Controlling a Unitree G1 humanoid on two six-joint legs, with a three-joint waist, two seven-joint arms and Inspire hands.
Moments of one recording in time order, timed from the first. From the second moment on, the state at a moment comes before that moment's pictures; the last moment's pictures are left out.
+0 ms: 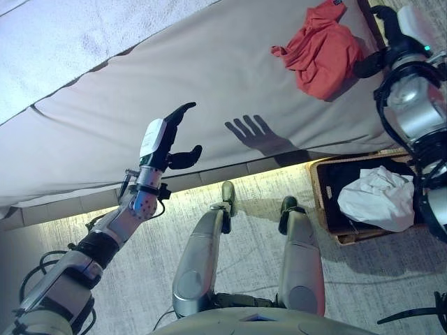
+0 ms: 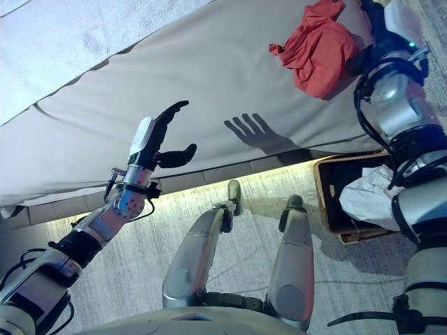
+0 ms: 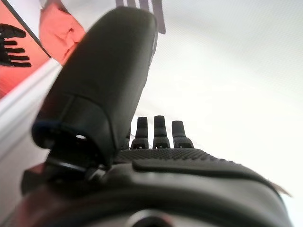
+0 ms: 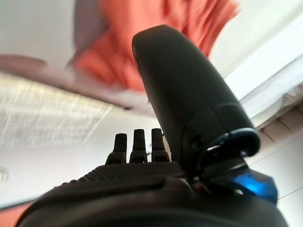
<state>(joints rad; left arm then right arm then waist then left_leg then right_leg) -0.37 0.65 -0.52 0.38 0.13 -0.37 0.53 -1.16 -0.87 0.60 0.84 -0.01 0.13 -0.23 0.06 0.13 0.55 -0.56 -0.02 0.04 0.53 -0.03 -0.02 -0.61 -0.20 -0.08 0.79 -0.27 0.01</state>
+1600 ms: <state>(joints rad) -0.26 0.72 -0.44 0.18 0.11 -0.36 0.48 -1.22 -0.91 0.55 1.14 0.08 0.13 -0.16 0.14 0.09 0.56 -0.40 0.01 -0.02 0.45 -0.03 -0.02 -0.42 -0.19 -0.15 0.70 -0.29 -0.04</state>
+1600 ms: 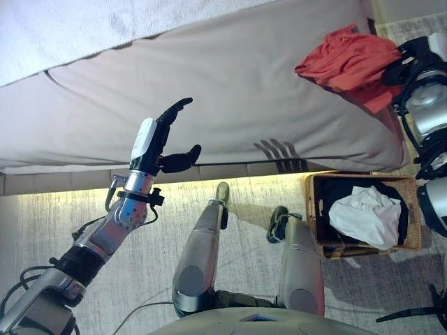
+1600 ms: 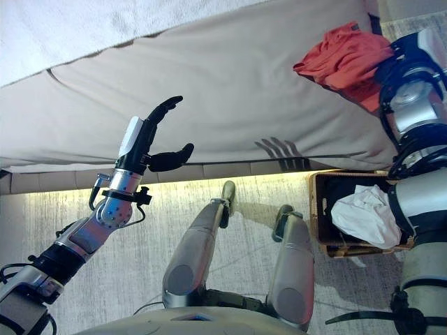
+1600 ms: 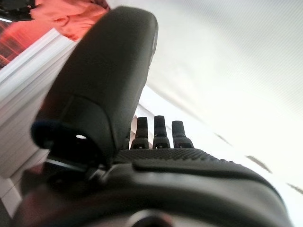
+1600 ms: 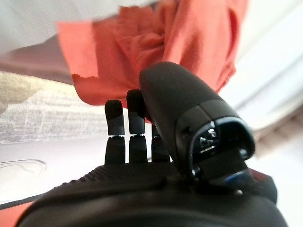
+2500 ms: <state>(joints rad) -0.30 0.65 -0.44 0.41 0.16 -0.26 0.39 -0.64 -1.04 0.21 0.73 0.08 0.07 0.01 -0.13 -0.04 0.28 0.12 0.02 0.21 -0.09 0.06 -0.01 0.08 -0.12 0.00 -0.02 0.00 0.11</state>
